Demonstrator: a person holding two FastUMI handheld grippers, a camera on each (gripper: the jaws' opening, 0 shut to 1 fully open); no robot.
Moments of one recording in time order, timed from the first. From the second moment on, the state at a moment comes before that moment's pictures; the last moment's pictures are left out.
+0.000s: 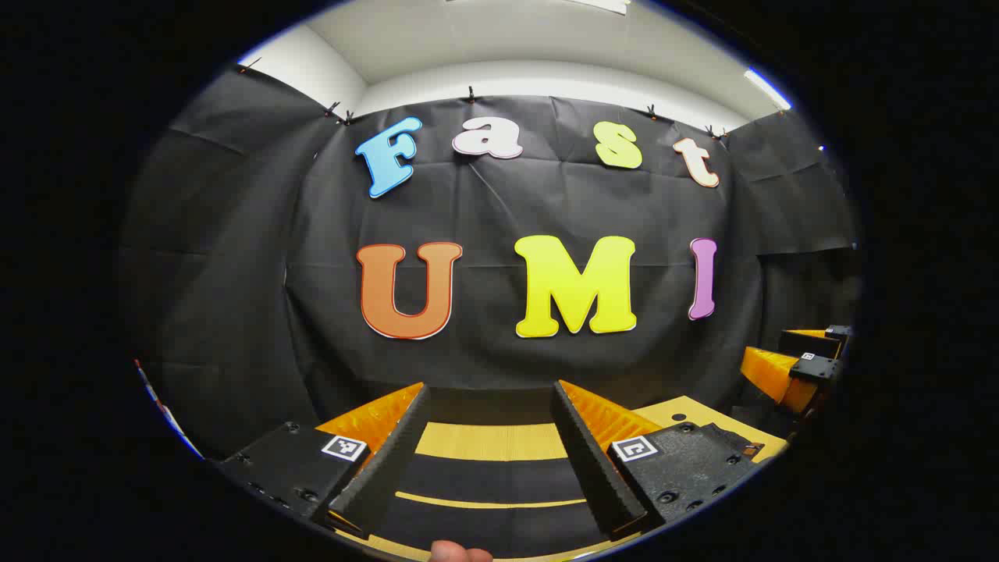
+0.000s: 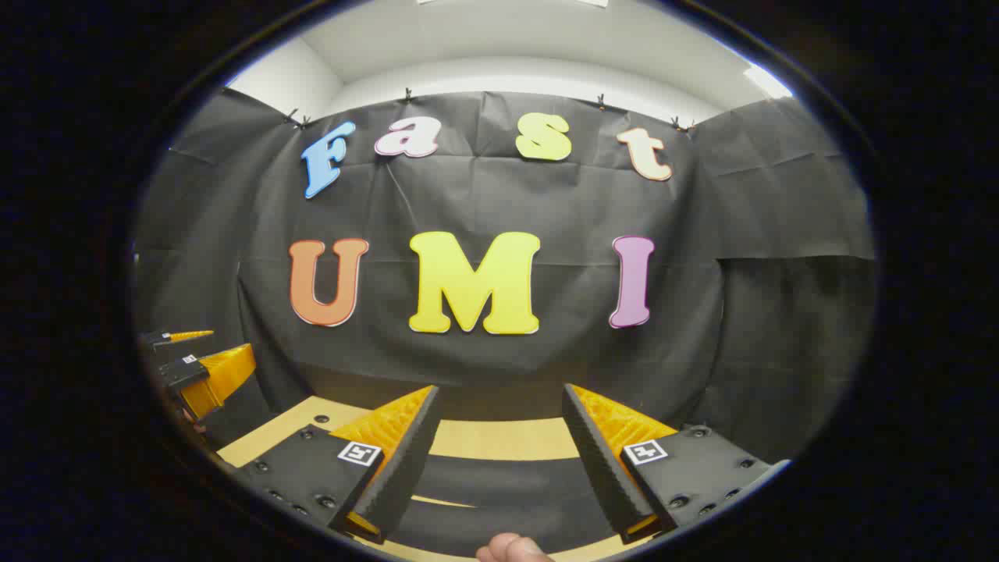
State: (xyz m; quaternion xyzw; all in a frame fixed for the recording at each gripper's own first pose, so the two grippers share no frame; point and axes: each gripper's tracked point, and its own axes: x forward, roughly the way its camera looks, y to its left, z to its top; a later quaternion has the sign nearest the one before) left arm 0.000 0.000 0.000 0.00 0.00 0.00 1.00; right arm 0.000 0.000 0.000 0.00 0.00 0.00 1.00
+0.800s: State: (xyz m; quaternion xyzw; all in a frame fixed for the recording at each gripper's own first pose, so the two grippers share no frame) left arm 0.006 -0.001 -0.004 0.01 0.00 0.00 1.00; right arm 0.005 -0.011 0.000 0.00 0.00 0.01 1.00
